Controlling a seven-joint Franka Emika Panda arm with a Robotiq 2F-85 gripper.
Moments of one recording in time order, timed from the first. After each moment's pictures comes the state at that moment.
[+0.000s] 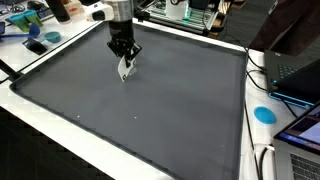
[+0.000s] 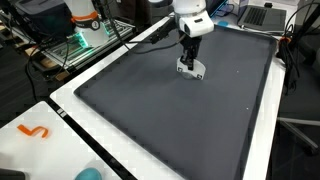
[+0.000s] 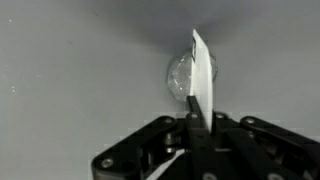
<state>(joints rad) 0.00 0.40 0.04 -2.13 0.02 2.69 -0.10</state>
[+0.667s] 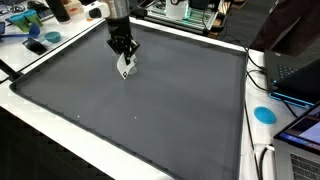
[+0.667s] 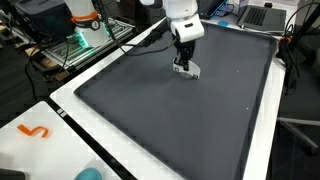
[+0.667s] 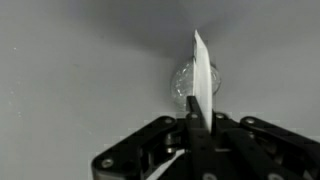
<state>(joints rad) -0.08 0.37 0.09 -2.18 0.13 2.69 -0.18</state>
